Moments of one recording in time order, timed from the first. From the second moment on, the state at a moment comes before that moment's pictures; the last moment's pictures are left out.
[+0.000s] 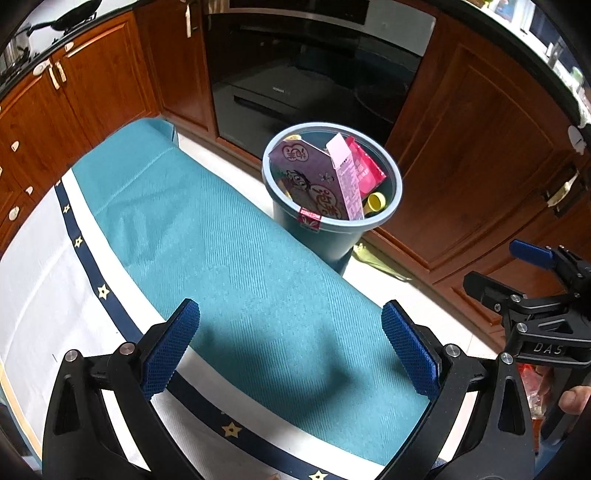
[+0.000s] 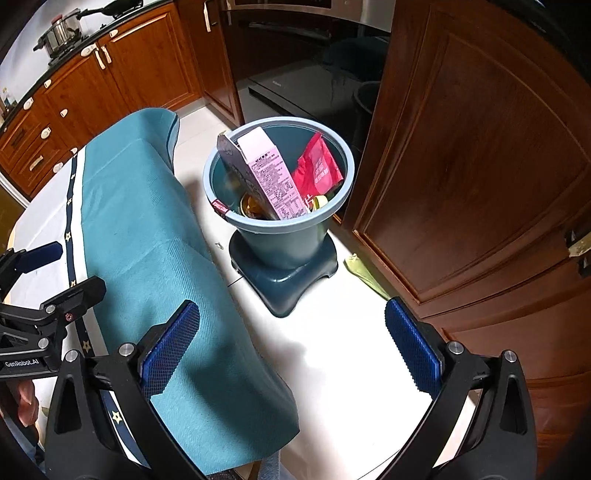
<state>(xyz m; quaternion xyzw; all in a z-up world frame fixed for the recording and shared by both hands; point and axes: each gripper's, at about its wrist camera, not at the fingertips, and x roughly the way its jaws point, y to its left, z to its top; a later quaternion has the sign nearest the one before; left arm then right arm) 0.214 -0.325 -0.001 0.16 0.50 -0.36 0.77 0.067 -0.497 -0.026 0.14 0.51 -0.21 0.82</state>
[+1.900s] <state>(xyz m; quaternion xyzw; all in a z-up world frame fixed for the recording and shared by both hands) 0.208 -0.333 0.000 0.19 0.48 -0.35 0.78 0.072 -0.494 -0.028 0.13 0.52 -0.20 0.82</state>
